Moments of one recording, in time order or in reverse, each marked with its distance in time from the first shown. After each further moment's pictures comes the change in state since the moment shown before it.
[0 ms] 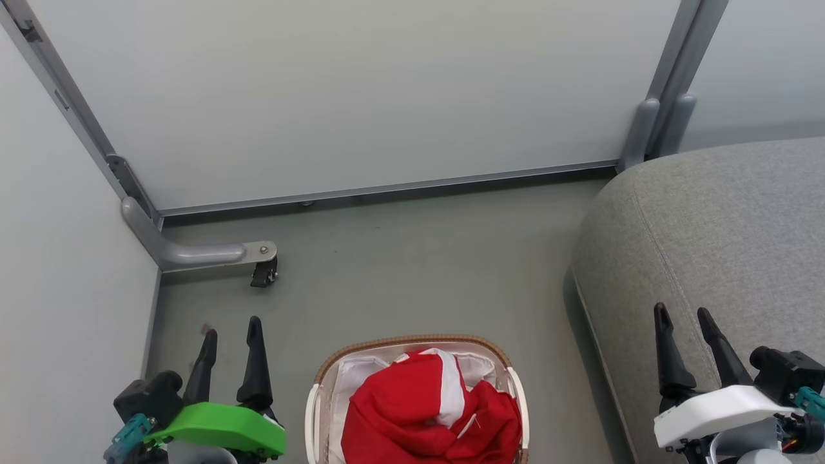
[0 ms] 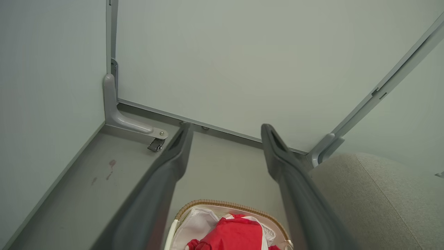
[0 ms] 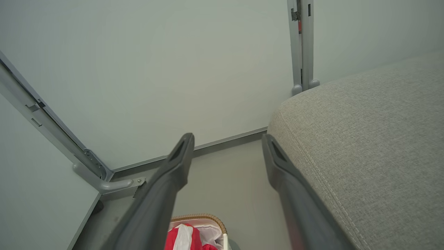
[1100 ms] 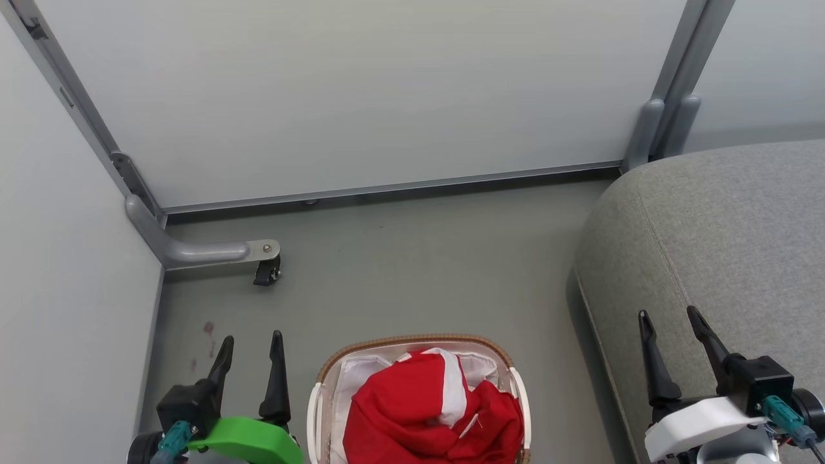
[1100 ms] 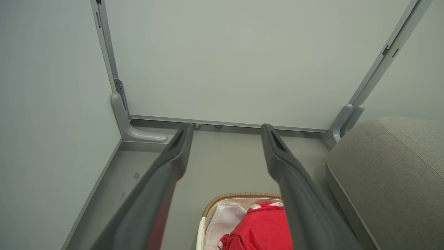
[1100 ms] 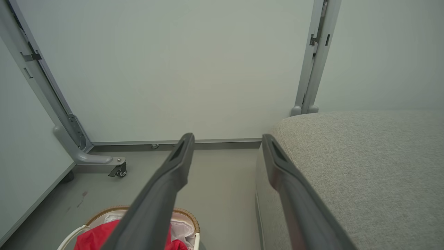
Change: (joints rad) left arm 0.000 0.003 -0.043 0.069 0.217 0.007 -0.068; right arm 0.011 -0.003 0.017 0.003 -0.255 0.000 -0.069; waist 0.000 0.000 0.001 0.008
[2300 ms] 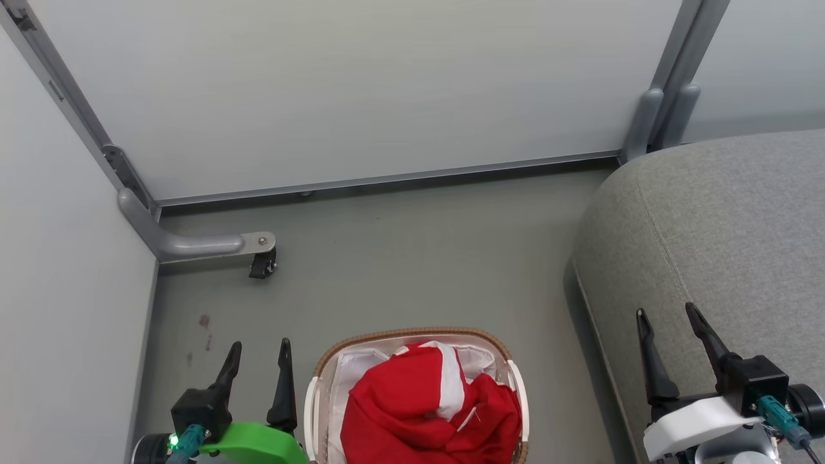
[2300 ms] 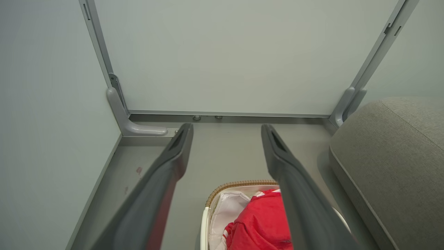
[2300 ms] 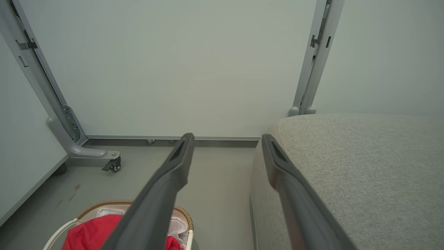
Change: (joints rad) left arm -0.002 0.001 -0.019 0.037 0.048 0.004 -0.016; right arm -0.001 -0.001 0.001 -0.001 -0.047 0.000 -0.014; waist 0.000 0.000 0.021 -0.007
